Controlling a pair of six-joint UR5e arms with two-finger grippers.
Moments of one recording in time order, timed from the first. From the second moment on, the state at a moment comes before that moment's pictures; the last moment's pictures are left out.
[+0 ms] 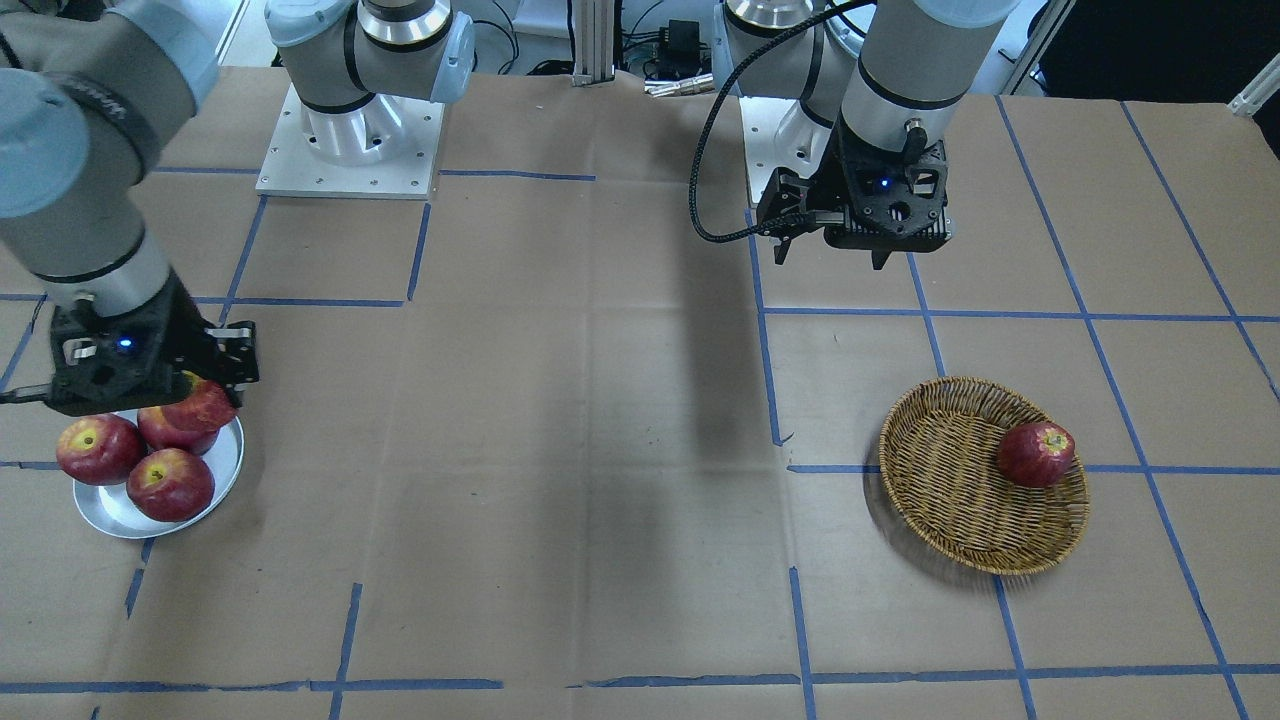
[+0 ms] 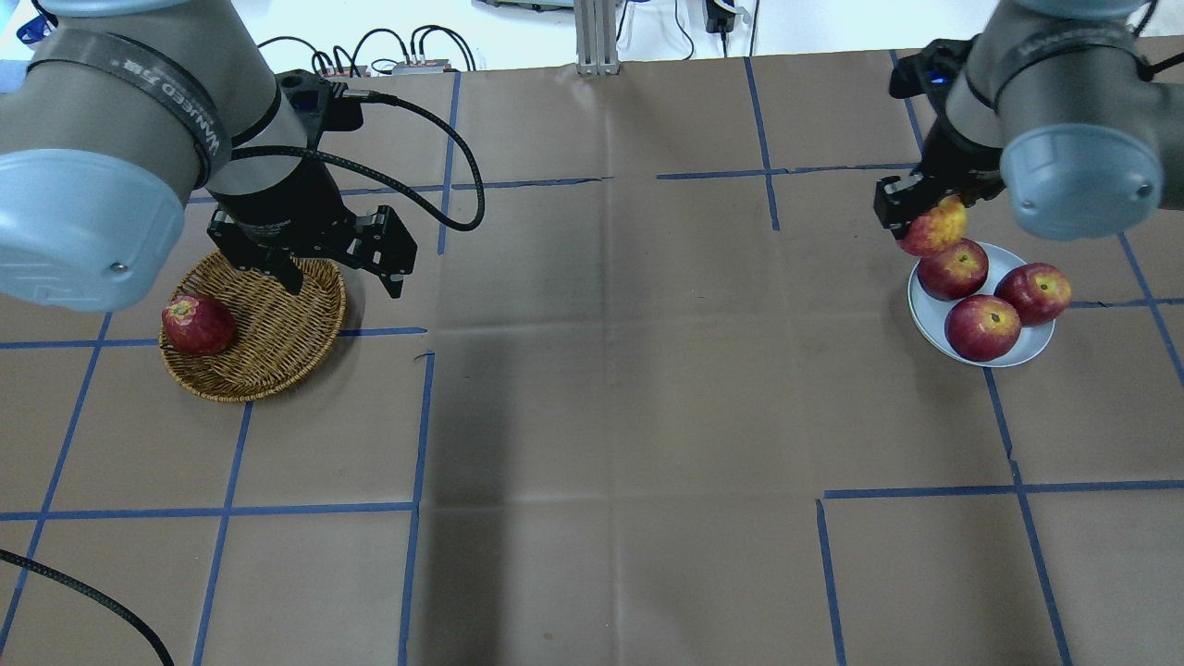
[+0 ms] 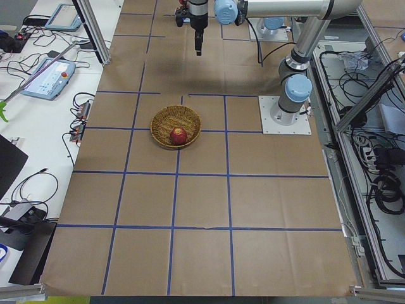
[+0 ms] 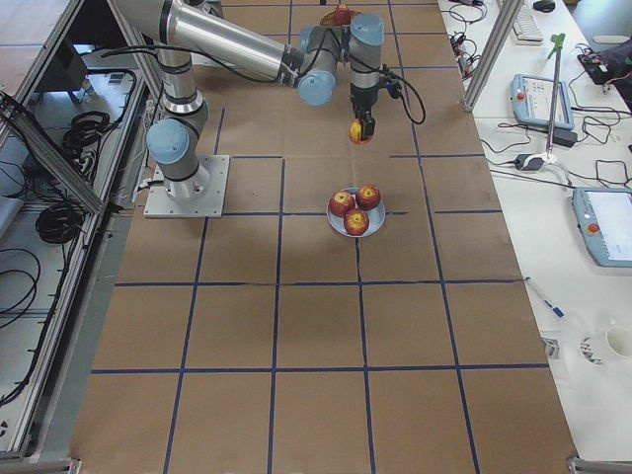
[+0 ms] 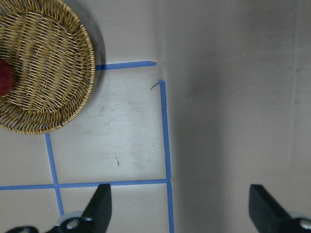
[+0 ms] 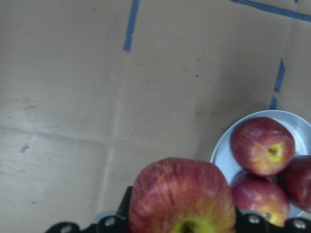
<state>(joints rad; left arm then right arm) -1.62 -1.53 -1.70 -1.52 1.60 0.02 1.35 -1.43 1.77 -1.99 -1.60 -0.46</state>
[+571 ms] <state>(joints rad) -1.62 -1.53 -1.70 -1.52 1.60 0.02 1.14 -1.33 1.78 -2.13 -1.52 -0.77</state>
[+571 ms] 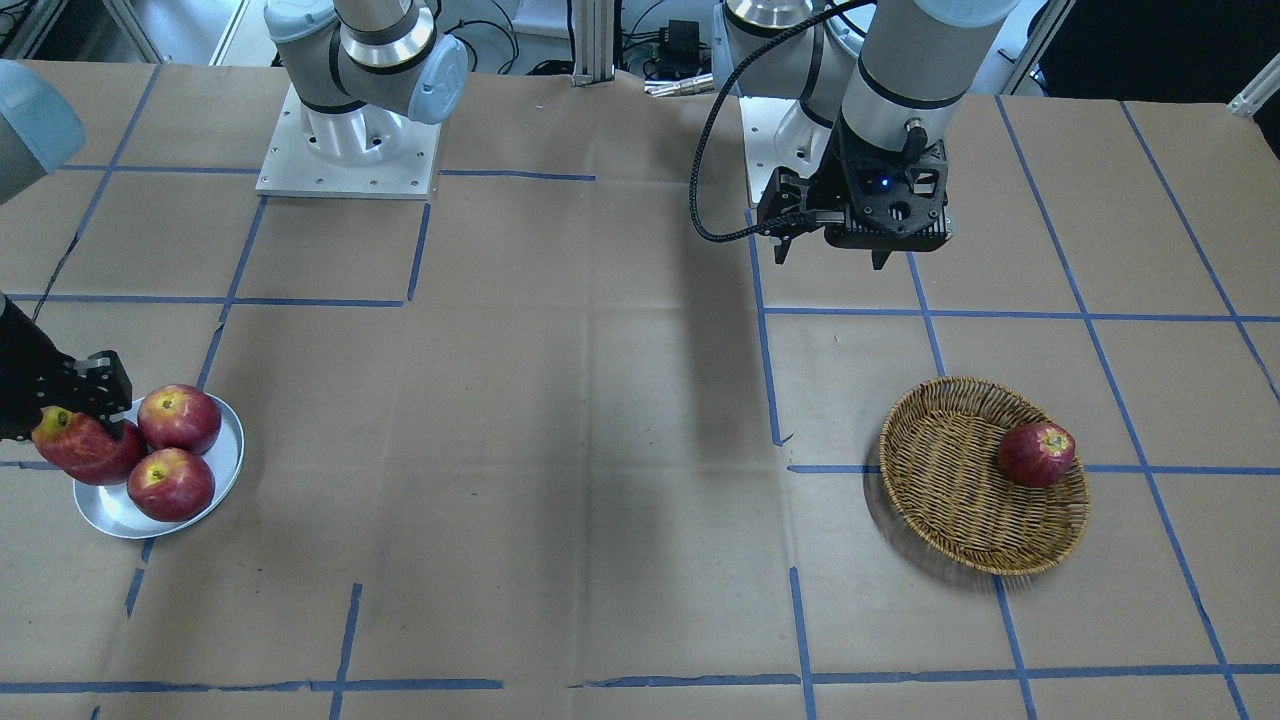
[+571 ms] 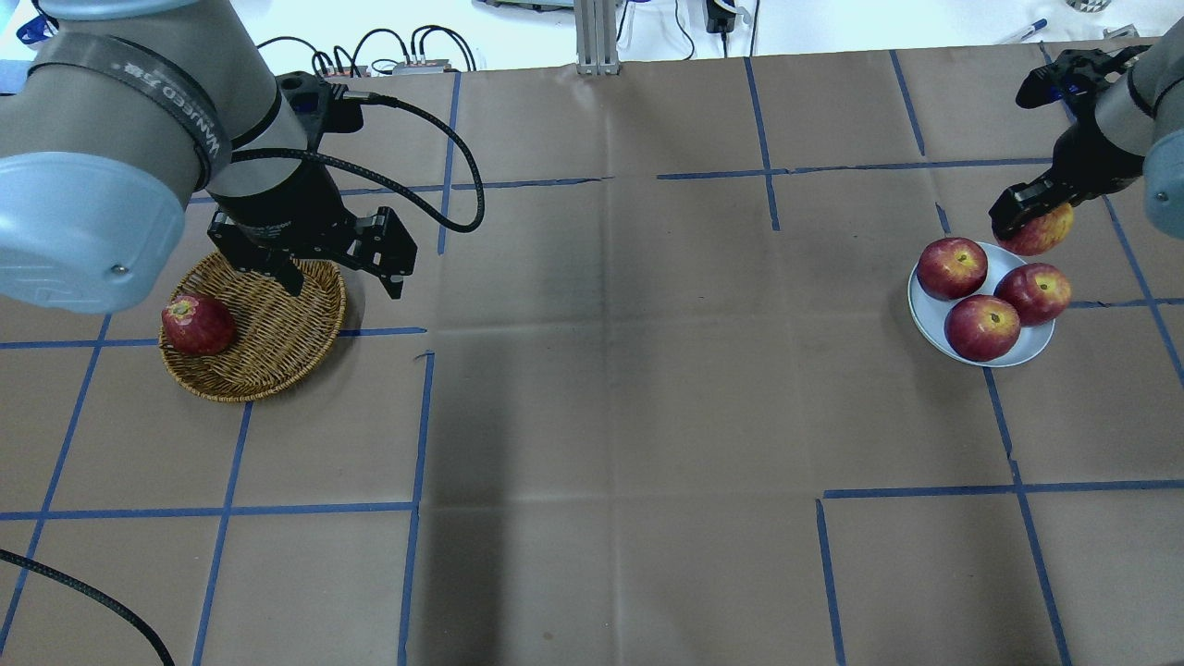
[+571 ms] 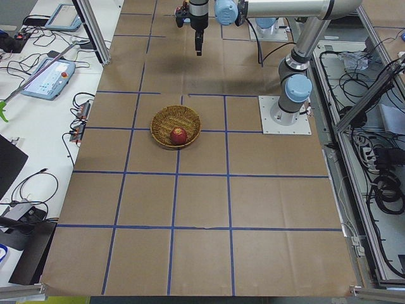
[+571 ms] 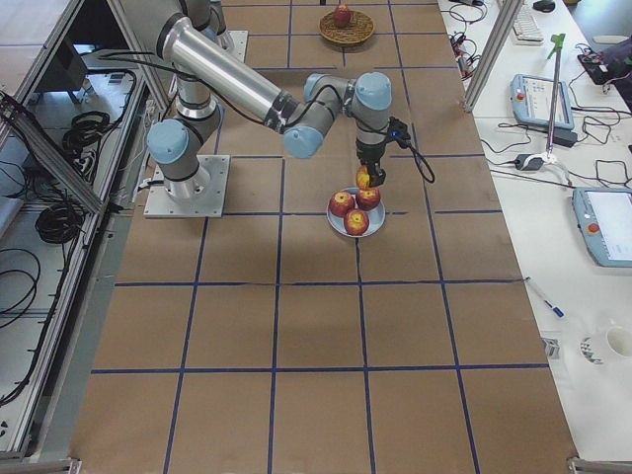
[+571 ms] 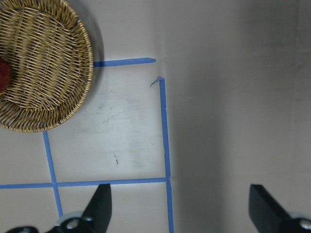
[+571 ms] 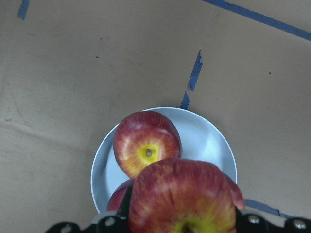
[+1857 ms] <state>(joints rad) -1.62 -1.52 -1.70 -1.52 1.60 0.02 1.10 -1.31 1.87 -2.19 -1.52 -0.79</state>
